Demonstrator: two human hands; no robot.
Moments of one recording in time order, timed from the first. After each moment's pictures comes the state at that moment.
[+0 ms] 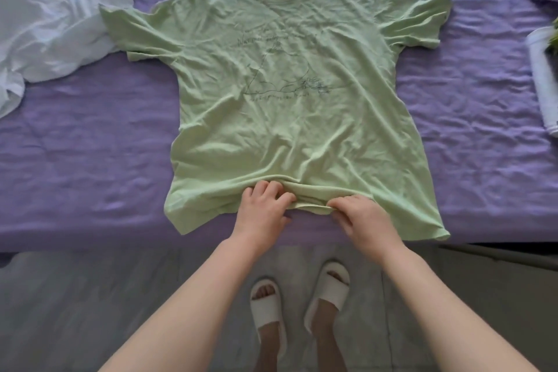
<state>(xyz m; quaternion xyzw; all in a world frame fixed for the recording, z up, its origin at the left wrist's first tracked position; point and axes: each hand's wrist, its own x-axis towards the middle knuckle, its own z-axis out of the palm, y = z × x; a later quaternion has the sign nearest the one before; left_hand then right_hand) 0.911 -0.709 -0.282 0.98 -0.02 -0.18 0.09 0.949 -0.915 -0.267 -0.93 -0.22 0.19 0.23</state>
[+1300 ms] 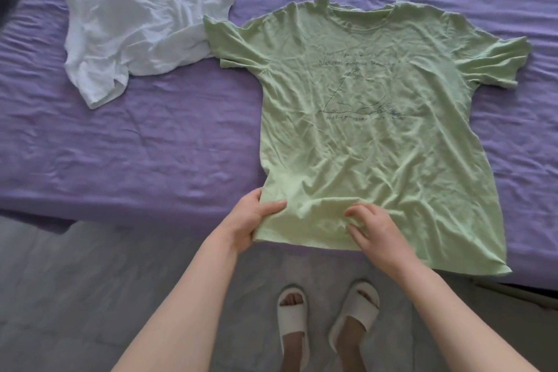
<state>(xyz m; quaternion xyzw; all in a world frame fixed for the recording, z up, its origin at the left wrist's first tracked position) 0.868 -0.574 -0.223 0.48 0.39 -0.19 0.76 0.927 -0.821 -0.255 -0.91 -0.23 0.21 0.28</state>
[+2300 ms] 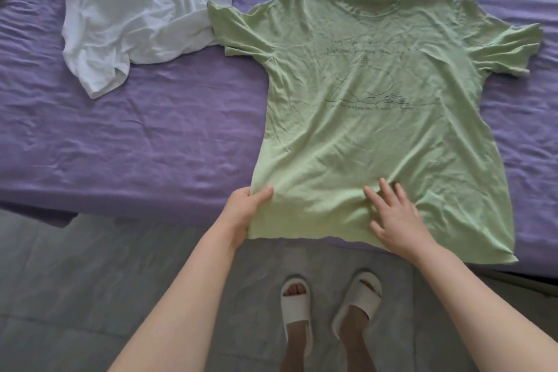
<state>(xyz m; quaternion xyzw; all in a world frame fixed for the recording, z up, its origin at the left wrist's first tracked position) 0.853 -0.551 -0.238 0.53 0.46 -0.16 0.69 0.942 -0.833 -0.277 -0.93 -0.18 0.31 0.03</state>
